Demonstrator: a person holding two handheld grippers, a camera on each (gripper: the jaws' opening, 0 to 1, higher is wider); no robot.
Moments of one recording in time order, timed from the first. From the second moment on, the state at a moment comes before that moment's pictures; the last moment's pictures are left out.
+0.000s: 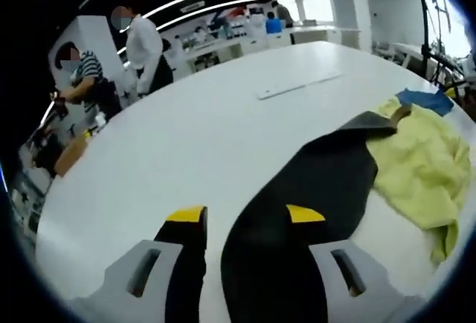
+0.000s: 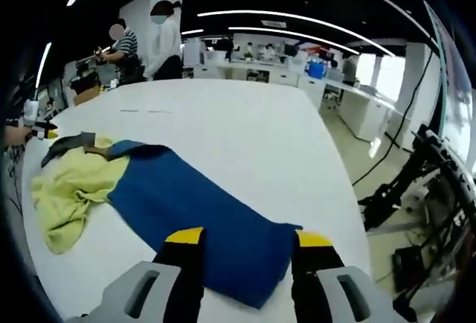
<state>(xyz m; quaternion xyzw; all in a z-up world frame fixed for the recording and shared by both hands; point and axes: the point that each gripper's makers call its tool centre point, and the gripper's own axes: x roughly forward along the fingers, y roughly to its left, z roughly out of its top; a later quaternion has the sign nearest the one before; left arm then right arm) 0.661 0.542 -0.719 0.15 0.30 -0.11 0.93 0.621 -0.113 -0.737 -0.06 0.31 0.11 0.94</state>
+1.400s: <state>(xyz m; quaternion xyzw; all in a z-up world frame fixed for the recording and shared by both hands) 0.685 0.358 -0.699 0.13 0.23 -0.33 0.91 0.681 0.084 -0.702 -0.08 0.26 0.37 0.89</state>
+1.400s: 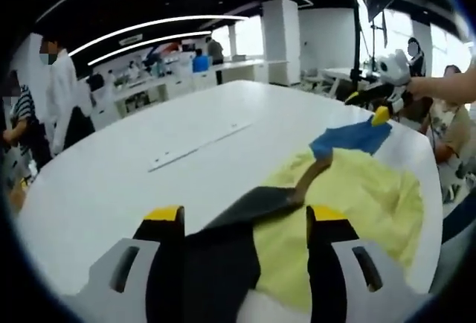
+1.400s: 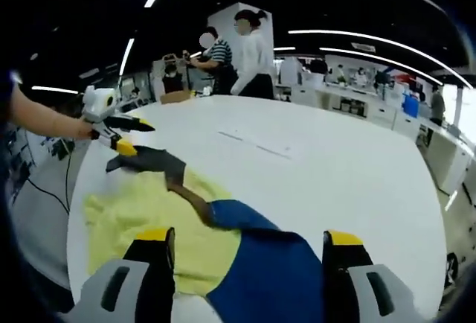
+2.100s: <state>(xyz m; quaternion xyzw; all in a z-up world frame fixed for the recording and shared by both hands) 0.693 0.312 -0.733 0.14 0.24 -0.39 0.88 0.694 0.140 -0.738 -0.13 0.28 0.44 0.84</state>
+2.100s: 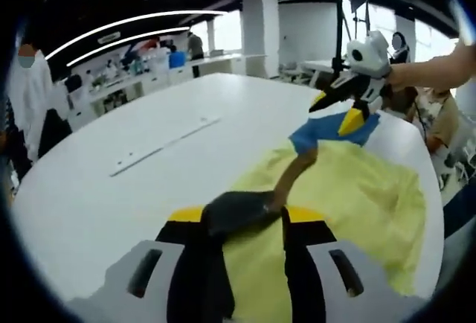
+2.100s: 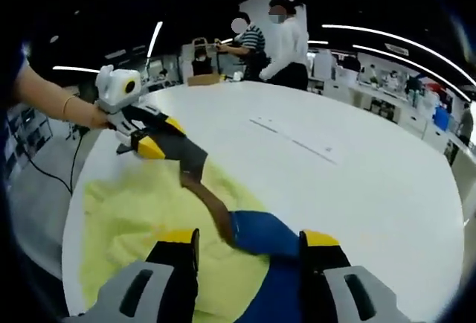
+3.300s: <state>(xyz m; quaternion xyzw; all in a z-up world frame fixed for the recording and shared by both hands) 0.705 0.317 -0.778 0.22 0.28 -0.40 0.85 0.701 0.150 -0.785 -0.30 0.27 0.47 0.79</state>
